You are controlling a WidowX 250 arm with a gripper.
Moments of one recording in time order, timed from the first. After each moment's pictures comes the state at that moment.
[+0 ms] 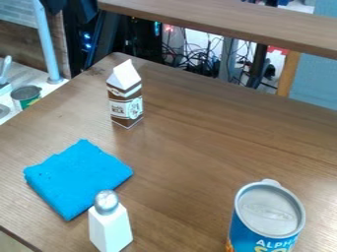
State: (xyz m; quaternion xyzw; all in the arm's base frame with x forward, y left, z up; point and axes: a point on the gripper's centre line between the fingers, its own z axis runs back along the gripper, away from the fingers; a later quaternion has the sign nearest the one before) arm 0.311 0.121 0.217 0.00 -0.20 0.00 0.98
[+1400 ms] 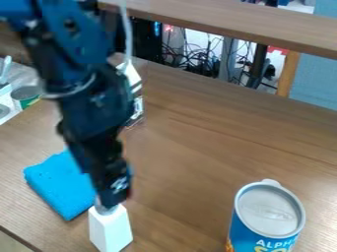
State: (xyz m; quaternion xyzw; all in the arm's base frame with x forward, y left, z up) arm 0.179 -0.026 0.125 -0.04 -0.08 -0.21 0.97
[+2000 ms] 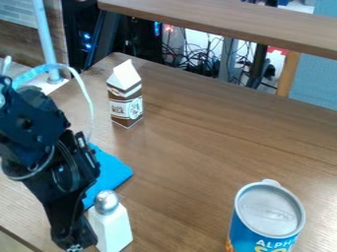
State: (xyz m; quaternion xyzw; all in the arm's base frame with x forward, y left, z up) arm 0.164 -0.008 0.076 0.01 -0.15 -0.29 0.94
